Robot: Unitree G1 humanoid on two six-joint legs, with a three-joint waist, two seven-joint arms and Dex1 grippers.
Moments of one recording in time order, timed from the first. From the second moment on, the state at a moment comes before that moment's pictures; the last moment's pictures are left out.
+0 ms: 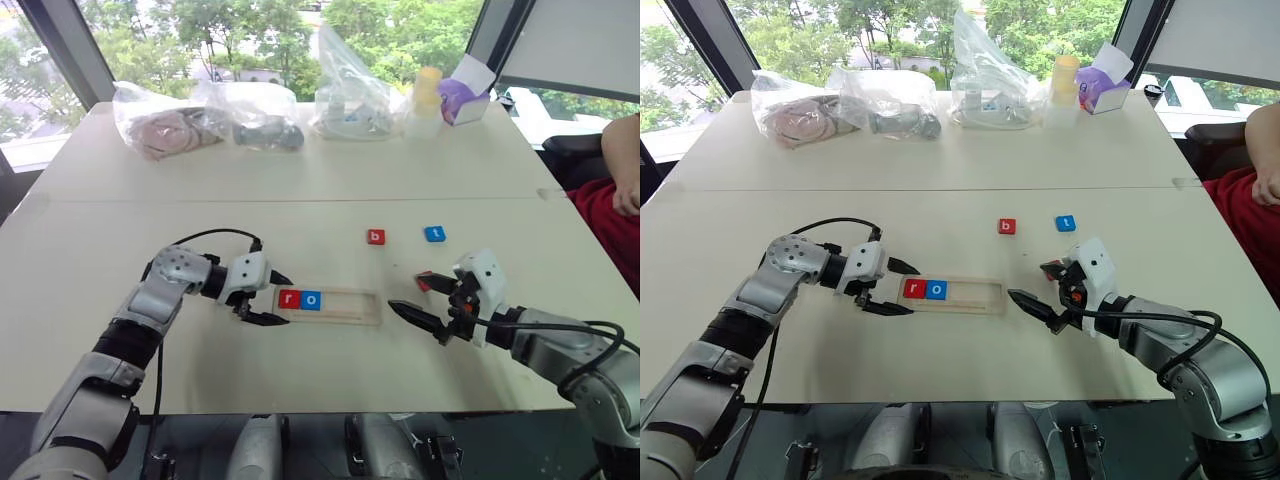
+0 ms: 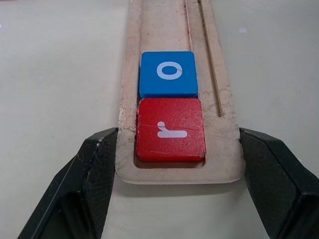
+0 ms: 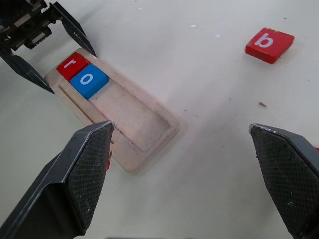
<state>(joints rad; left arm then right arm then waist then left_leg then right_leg) -0.60 0.61 -0.31 0.41 -0.11 -0.10 -1.39 -0.01 -0.70 -0.17 -0.58 0.71 0.89 0.51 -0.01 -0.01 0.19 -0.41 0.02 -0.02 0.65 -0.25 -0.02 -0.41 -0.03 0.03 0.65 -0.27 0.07</state>
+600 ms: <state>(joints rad) -0.43 0.78 -0.19 0.09 -0.16 0.17 -1.32 -0.46 -0.32 -0.01 -0.28 0.46 1.02 0.08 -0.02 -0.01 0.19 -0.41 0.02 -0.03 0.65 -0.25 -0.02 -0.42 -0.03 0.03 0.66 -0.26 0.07</state>
